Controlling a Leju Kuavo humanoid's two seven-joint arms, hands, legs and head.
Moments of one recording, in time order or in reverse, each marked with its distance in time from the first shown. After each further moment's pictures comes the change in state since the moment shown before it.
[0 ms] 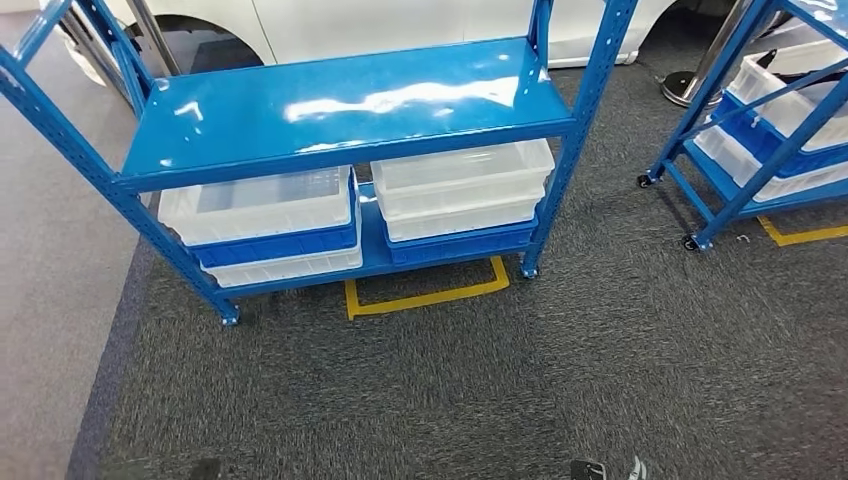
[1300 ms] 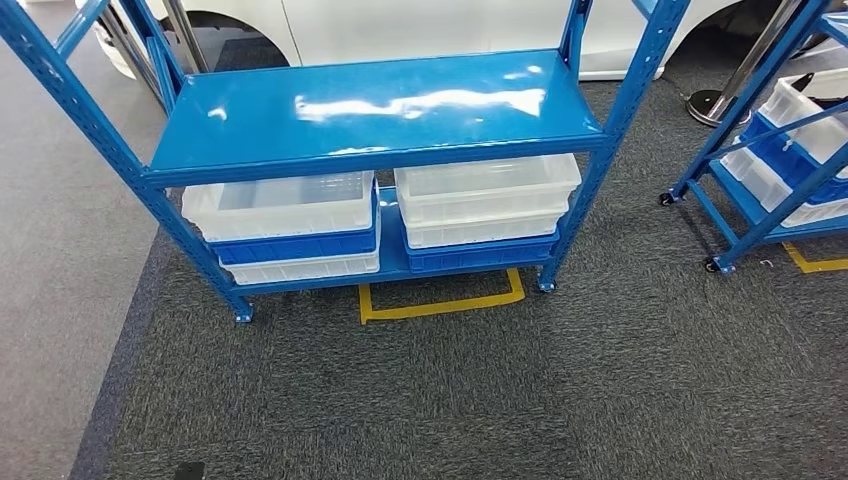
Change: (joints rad) left arm -0.008 0.011 0.156 0.001 -0.109 -0.051 -0.069; right arm -0.144 -0.149 -0.377 0.476 0.298 0.368 0.604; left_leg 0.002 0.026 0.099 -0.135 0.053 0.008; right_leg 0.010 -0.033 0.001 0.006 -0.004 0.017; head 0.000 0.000
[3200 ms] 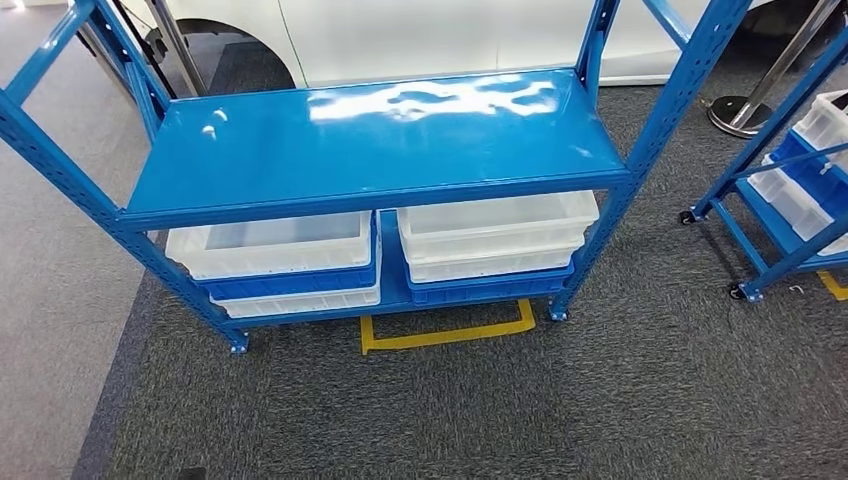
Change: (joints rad) left arm 0.004 -0.023 0.068 0.006 -0.046 0.009 0.034; right arm 0.002 0.025 -0.017 0.020 0.052 -0.011 -0.027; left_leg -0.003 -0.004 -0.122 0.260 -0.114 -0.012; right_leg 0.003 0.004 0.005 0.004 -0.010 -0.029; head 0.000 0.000
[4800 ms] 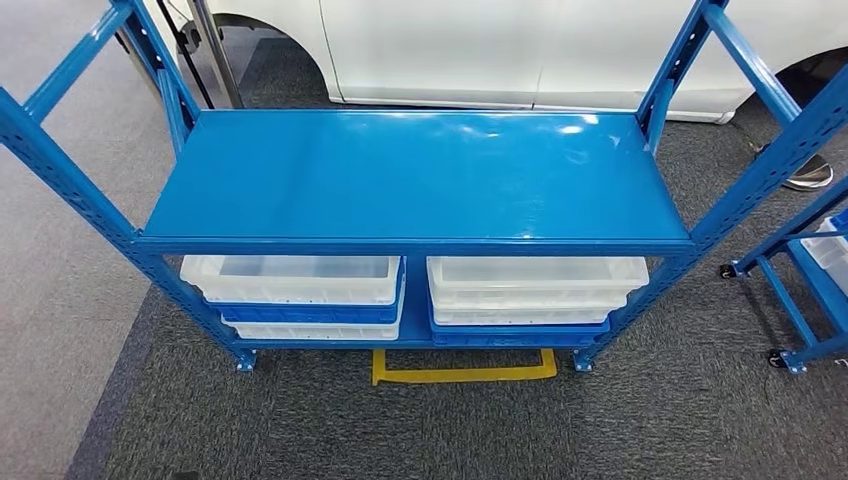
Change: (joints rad) left arm 0.000 -0.002 0.039 0.001 -0.055 0.055 0.005; right arm -0.006 0.023 -0.003 0.008 0.062 0.016 0.179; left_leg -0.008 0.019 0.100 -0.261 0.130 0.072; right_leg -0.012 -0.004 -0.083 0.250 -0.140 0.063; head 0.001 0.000
